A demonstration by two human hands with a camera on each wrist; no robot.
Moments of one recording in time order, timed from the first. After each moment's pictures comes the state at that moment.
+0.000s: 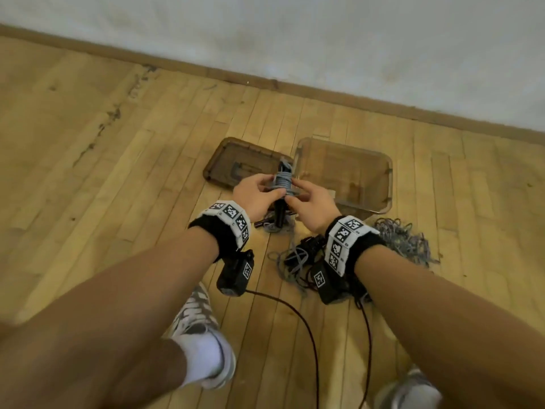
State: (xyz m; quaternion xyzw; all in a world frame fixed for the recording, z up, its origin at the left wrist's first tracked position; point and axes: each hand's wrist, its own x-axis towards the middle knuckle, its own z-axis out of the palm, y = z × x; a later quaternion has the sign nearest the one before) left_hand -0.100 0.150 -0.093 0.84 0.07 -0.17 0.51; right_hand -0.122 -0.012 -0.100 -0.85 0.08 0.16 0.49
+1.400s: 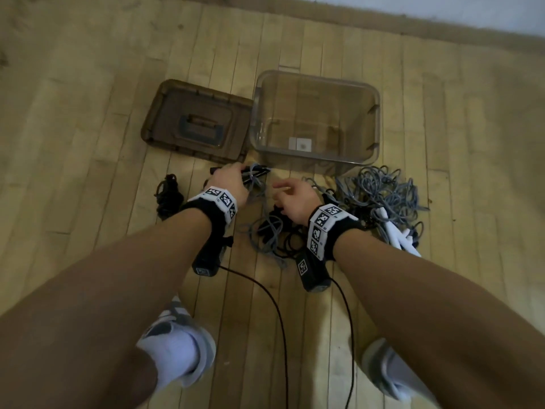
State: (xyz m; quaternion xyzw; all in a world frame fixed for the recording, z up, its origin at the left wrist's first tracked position) left_hand -0.071 0.112 -0.220 0.95 -0.02 -0.25 0.19; right_hand -0.129 -0.048 -0.221 -0.79 0.23 0.26 0.50
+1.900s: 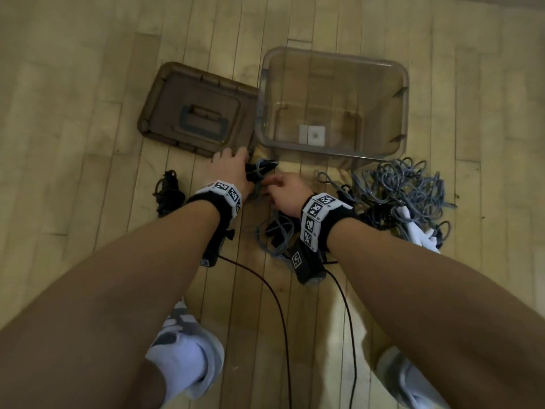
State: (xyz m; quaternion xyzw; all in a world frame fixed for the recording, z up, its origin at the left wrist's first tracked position) left_hand -0.045 0.120 -0.256 0.97 -0.06 -0.24 0.07; right_hand -0.099 -0.021 -0.239 -0.79 0.19 0.32 0.49
